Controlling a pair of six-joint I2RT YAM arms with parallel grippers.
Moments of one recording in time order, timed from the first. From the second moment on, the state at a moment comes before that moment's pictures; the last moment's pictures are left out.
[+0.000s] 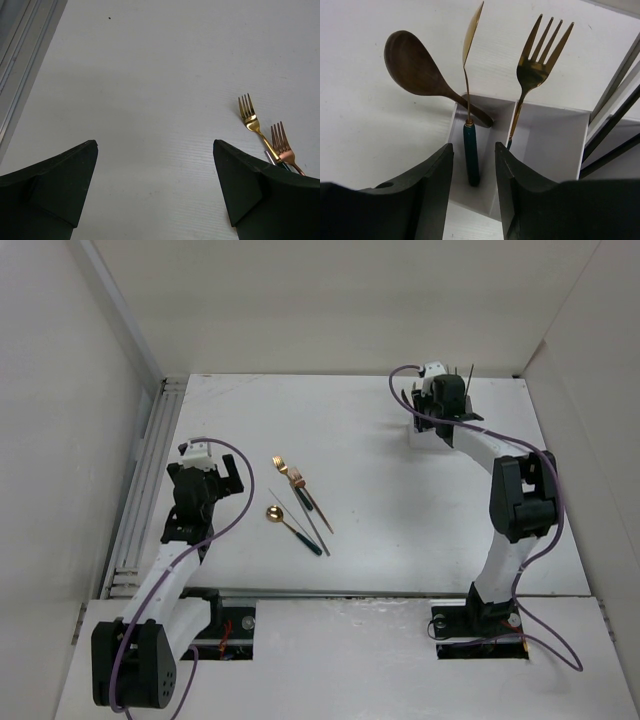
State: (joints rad) left arm -0.06 0.90 0.41 0.18 -0.13 -0.14; right arm 0.16 1.89 1.36 -0.02 0.06 -0.14
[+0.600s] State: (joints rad) left arm -0.06 0.87 0.41 0.17 -0.13 -0.17; right arm 0.73 1.81 1.43 -0.27 0.00 -0.16
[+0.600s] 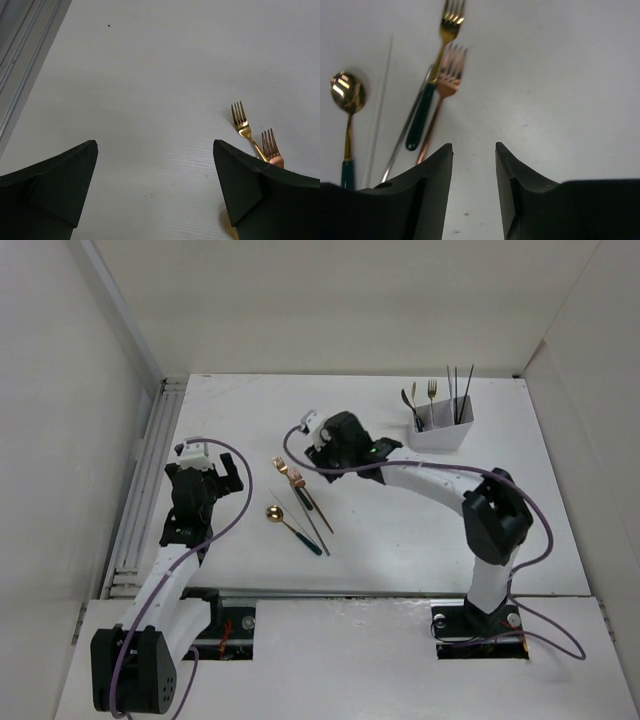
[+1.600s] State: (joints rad) left arm -0.09 0.79 0.39 0.15 -0.13 -0.19; right arm 0.83 2.09 1.49 -0.30 -0.04 -0.03
